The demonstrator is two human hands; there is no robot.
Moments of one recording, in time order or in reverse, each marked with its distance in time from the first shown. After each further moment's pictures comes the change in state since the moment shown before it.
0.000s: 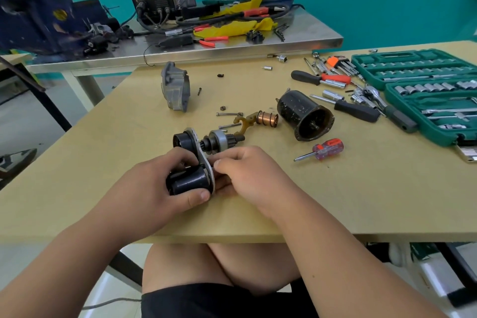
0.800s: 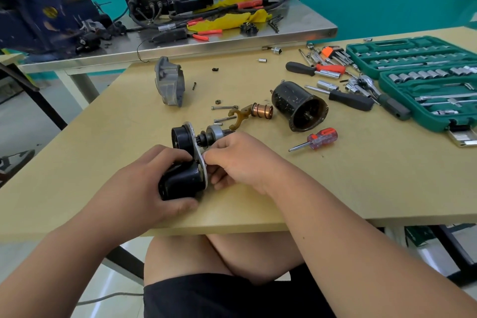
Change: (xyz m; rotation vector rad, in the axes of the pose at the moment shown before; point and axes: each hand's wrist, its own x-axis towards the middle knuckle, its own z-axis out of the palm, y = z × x) left_hand -0.008 -0.009 0.000 0.125 -0.023 0.068; right_hand 0.010 -0.010 -0.006 -0.061 -0.136 0.060
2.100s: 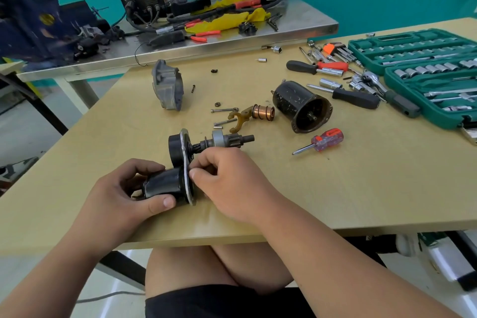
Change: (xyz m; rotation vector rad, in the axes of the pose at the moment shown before) left_hand -0.003 -0.030 0.007 -0.533 0.177 -0.147; right_hand -0.012 0.014 0.022 -0.315 0.176 -0.314
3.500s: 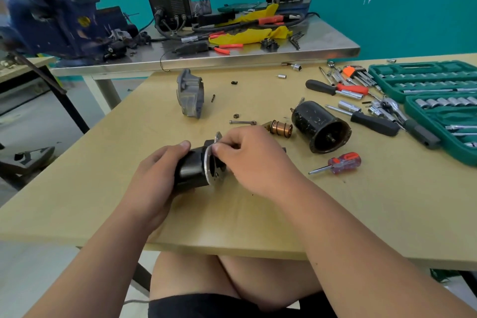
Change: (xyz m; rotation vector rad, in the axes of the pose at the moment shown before) left_hand 0.034 0.025 0.030 -0.625 0.210 -0.431; right_hand 0.030 -0.026 -0.028 -0.159 0.082 -0.043
